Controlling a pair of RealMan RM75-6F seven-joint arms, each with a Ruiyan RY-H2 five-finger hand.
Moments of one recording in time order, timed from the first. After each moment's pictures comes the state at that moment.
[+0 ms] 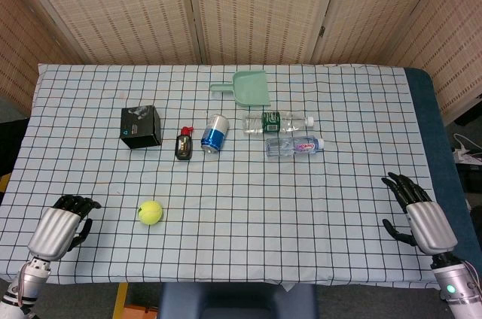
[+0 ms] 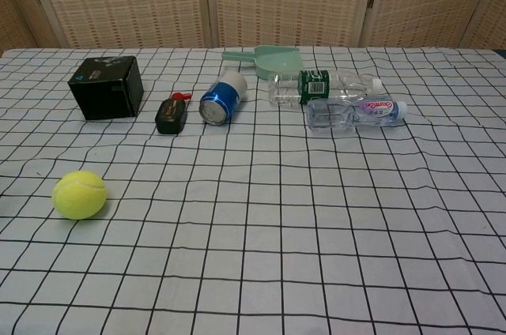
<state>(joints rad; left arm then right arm) -0.21 -1.26 0.03 -1.40 1.66 1.46 0.08 0.14 -1.13 -0.01 -1.56 -1.58 1.39 0.16</state>
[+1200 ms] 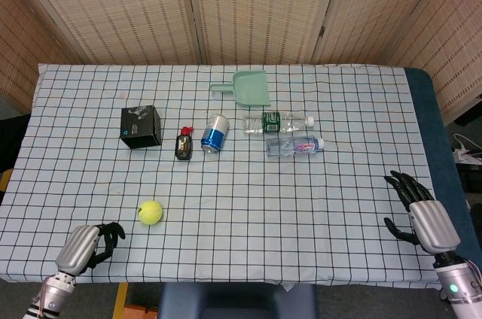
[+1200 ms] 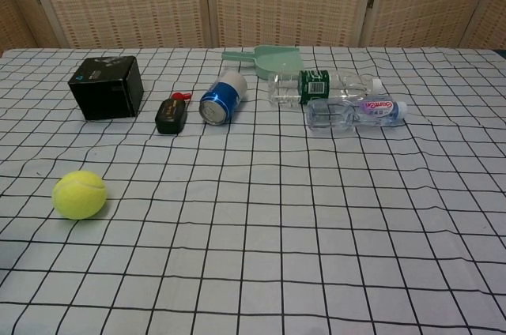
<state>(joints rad) -0.20 -1.28 0.09 -1.62 1.61 1.33 -0.25 0.14 -1.11 -0.01 -1.57 -1.58 1.39 0.19</state>
